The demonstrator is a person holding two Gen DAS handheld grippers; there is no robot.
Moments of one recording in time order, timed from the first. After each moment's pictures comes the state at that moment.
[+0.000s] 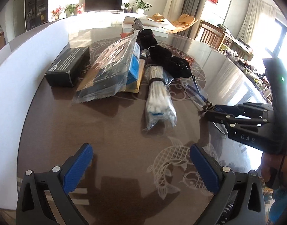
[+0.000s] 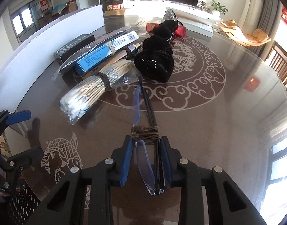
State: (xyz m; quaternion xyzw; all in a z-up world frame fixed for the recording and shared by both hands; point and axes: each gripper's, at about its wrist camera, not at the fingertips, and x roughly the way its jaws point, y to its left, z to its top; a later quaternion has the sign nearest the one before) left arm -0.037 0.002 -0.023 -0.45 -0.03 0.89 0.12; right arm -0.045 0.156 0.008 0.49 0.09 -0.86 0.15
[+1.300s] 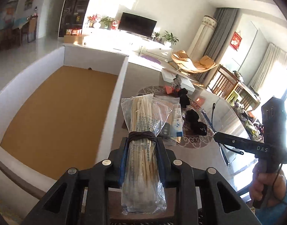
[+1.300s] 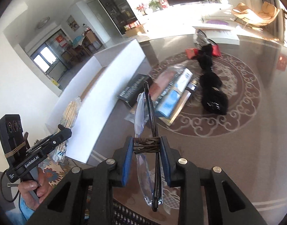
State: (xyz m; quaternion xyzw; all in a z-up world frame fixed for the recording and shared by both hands) left arm 0.036 -0.184 0.098 -0.36 -0.15 0.92 0.03; right arm -0.040 0.054 0.120 0.45 -0.08 -0.83 0.32
